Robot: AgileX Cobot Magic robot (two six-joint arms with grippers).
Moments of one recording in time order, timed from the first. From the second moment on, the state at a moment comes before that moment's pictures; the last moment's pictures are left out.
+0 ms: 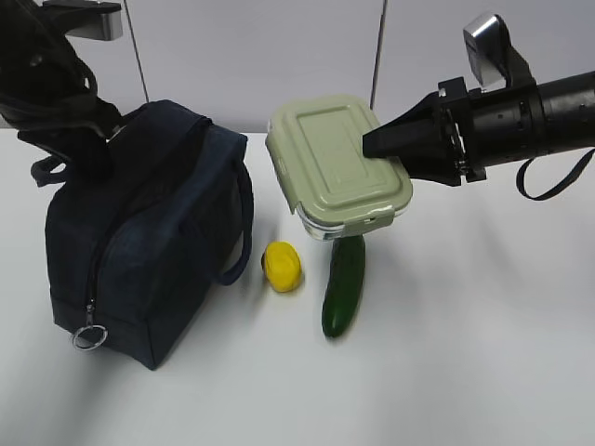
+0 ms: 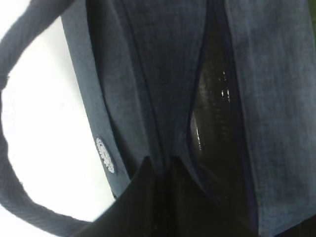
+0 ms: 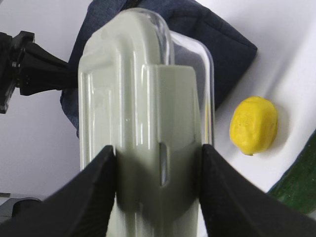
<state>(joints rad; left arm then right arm) -0.29 1.72 -1.48 -0.18 1.13 0.24 -0.01 1.83 -1.17 1.41 1.14 -1.04</state>
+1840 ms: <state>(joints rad) -0.41 1.72 -1.61 -0.10 1.14 0.16 0.10 1.80 -1.24 1.52 1.15 -1.03</state>
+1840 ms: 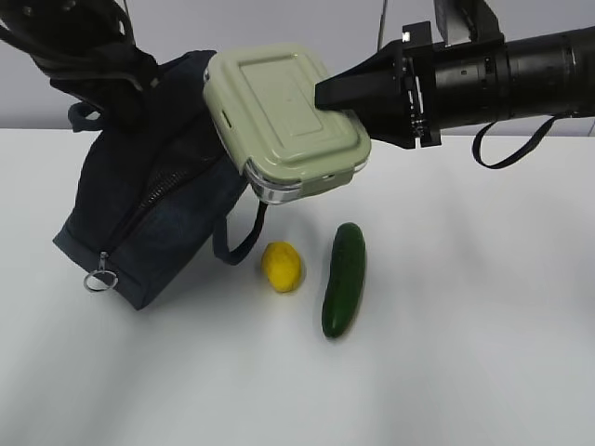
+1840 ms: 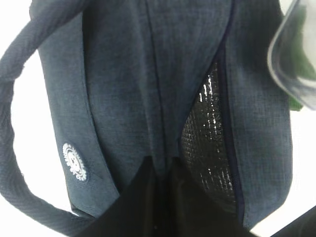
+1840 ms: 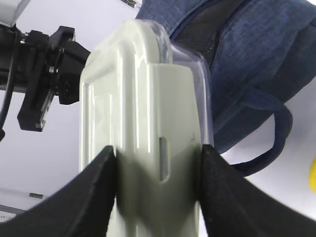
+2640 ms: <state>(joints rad) -0.41 1.72 -1.61 -0.22 1.12 0.16 0.10 1.90 -1.24 1.47 1.15 -1.03</state>
